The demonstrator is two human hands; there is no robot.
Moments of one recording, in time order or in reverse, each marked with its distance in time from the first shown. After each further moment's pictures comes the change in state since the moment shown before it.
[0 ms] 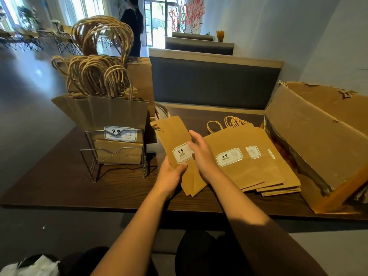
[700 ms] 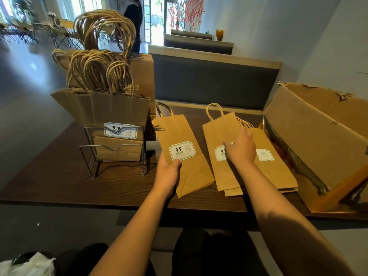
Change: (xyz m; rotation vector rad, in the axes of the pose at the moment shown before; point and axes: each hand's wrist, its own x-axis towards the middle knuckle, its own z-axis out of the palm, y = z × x) left_hand 0.000 0.006 0.005 -0.044 0.174 0.006; right_hand 0.015 -0.009 -0.102 -0.923 0.560 0.035
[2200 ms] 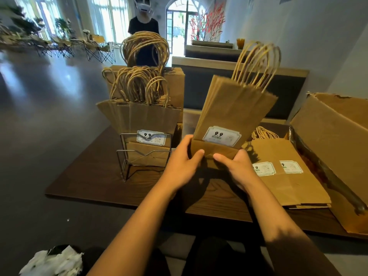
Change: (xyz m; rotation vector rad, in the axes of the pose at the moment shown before) left_hand -0.030 0.098 -0.035 0.439 -0.229 0.423; right_hand -0.075 -0.066 -0.013 1.026 -0.543 -0.065
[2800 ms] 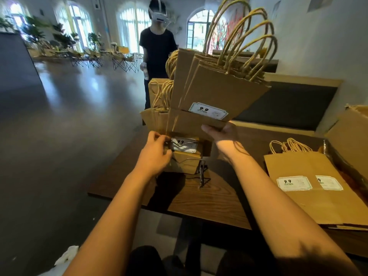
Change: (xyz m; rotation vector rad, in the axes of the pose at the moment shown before) left_hand 0.004 -0.021 -0.160 0.799 0.117 -0.188; right_hand 0.062 -0.070 0.132 0.024 -0.009 -0.116
